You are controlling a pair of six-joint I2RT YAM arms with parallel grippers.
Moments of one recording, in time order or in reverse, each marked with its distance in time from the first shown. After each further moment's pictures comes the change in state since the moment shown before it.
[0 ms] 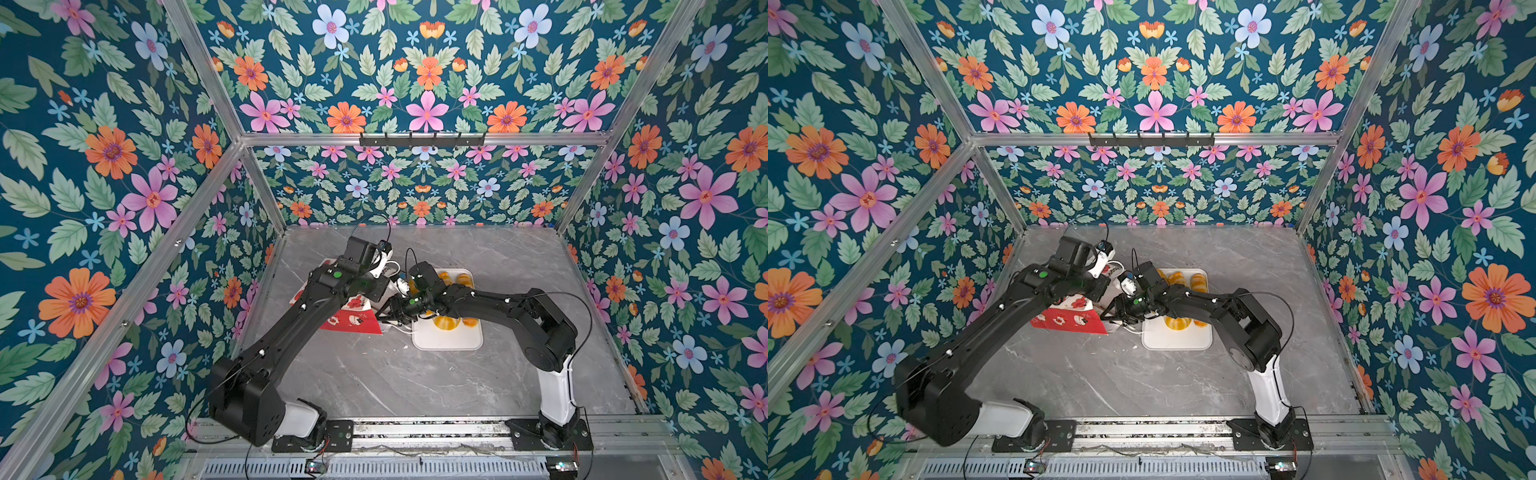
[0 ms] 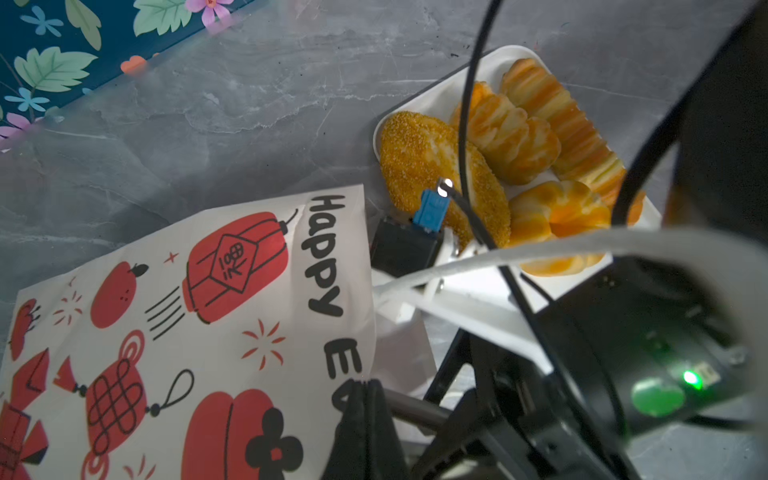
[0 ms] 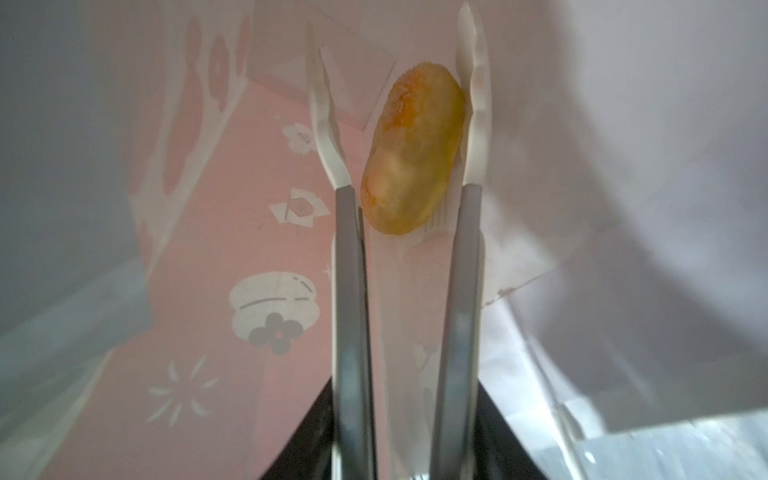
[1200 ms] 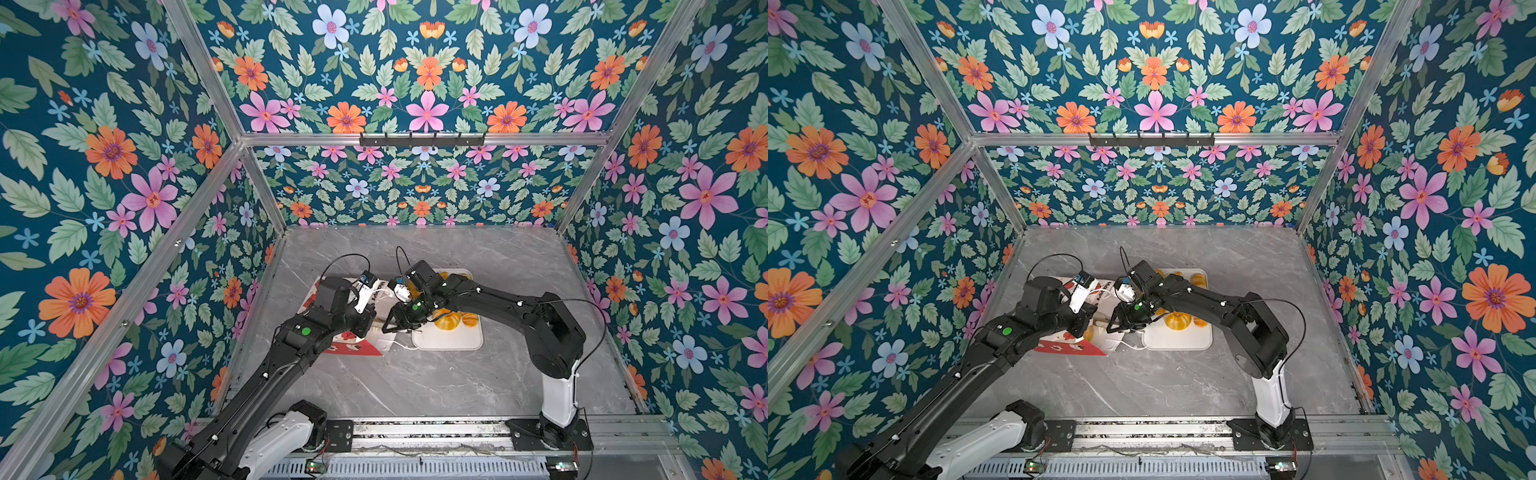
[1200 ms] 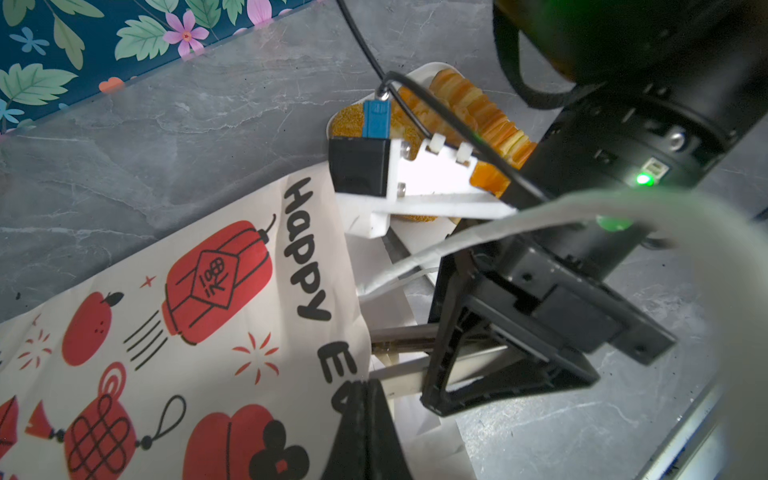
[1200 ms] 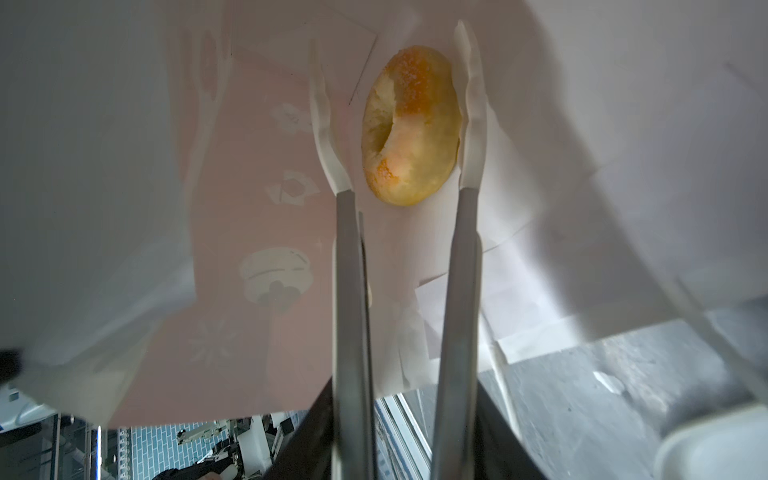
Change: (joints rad) left arm -0.002 -0.380 -0.338 0.100 0.103 -0.002; right arm 0.044 -0.032 0.146 -0.480 0.035 -0.308
